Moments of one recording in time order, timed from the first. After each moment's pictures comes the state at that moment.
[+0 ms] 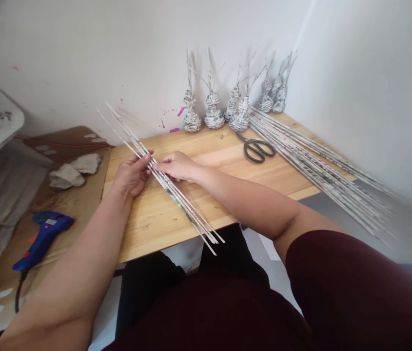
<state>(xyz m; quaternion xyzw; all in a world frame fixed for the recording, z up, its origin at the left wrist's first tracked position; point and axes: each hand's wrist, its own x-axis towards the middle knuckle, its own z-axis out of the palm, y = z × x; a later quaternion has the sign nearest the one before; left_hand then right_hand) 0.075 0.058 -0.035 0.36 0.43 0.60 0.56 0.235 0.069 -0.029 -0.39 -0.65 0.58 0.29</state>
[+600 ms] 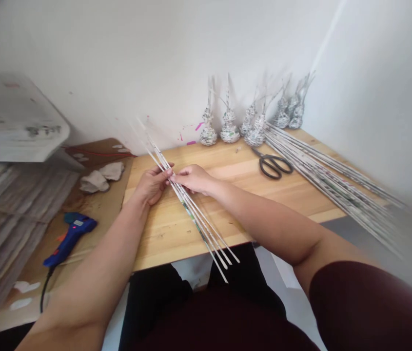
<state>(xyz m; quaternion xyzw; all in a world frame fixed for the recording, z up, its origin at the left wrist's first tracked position) 0.073 0.057 -0.037 0.38 0.42 0.59 0.58 0.235 0.064 -0.022 -0.41 -0.64 0.58 0.29</state>
